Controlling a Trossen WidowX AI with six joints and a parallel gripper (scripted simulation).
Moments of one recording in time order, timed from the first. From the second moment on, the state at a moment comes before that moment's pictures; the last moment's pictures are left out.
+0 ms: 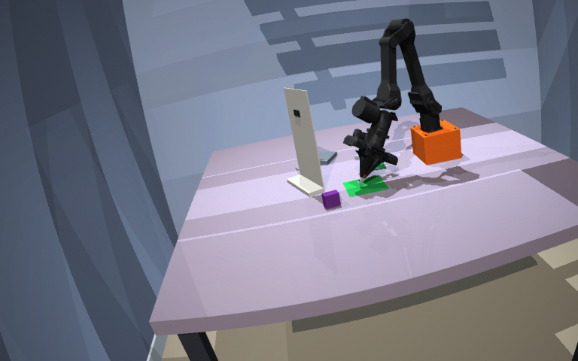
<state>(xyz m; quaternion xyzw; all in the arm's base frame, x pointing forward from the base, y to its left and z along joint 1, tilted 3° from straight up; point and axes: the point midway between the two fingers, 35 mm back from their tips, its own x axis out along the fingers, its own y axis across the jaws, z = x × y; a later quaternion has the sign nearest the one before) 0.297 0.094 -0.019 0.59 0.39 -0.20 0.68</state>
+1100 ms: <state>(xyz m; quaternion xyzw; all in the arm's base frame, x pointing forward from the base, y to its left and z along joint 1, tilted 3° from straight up) 0.296 0.094 -0.030 0.58 0.39 -0.20 0.68</state>
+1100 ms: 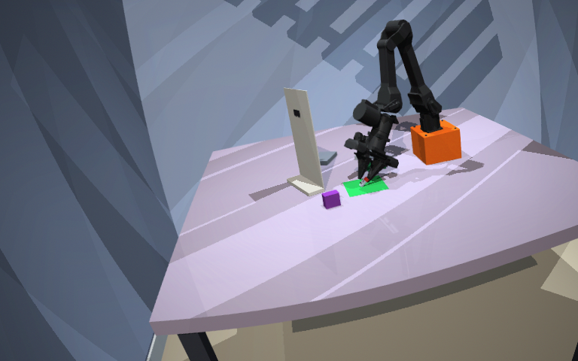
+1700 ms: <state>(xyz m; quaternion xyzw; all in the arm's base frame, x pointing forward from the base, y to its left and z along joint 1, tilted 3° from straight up) 0.291 0.092 -0.021 0.58 0.39 -0.20 0.68</state>
